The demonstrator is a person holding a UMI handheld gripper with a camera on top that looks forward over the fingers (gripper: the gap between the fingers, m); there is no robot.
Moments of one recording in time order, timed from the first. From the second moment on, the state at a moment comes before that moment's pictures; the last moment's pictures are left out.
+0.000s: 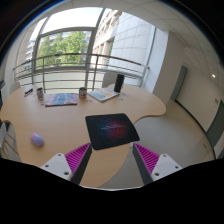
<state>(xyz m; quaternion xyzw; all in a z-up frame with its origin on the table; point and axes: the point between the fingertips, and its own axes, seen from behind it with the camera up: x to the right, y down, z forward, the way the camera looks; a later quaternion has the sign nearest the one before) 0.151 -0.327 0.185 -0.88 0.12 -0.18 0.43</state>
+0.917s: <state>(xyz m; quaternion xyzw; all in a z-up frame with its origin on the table) -0.141 -0.195 -0.015 -0.91 0.00 -0.05 0.40</state>
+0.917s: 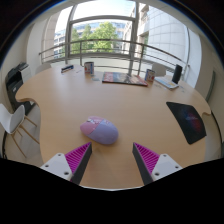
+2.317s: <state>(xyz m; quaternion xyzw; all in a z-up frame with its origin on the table) 0.248 -0.078 0.065 -0.89 0.00 -0.02 0.46</state>
